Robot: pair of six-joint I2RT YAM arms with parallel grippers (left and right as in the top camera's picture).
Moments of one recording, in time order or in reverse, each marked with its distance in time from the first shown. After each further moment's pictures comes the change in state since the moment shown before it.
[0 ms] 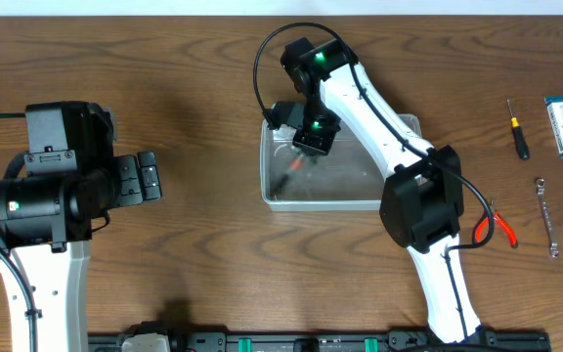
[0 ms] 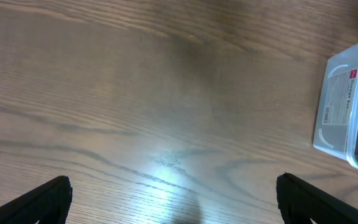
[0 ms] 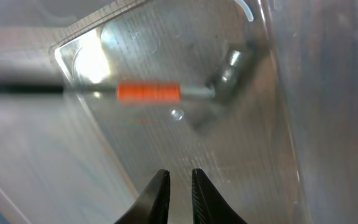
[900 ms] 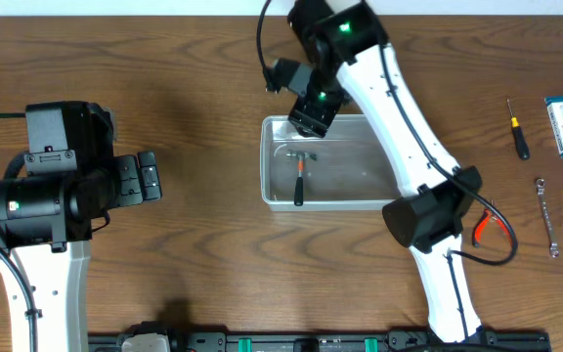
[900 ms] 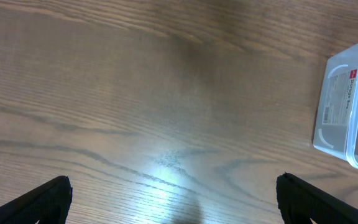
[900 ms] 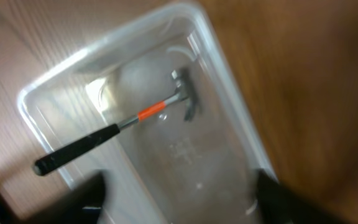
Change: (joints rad) left arm 0.000 0.000 0.000 0.000 0.000 0.000; right arm -0.015 -0.023 0.437 -0.204 -0.014 0.110
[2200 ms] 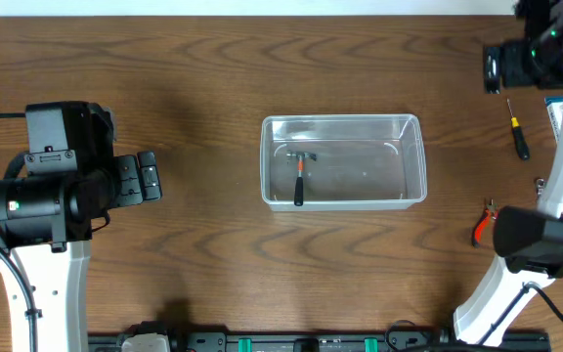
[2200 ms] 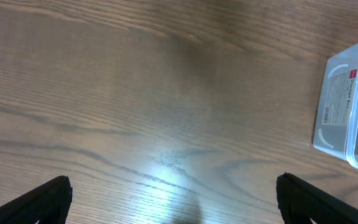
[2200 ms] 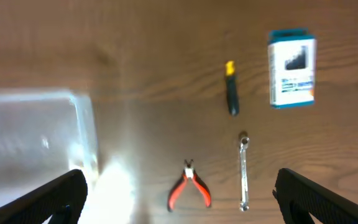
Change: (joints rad) left arm 0.000 0.000 0.000 0.000 0.000 0.000; right arm -0.663 -0.311 -0.196 0.005 0.225 0.365
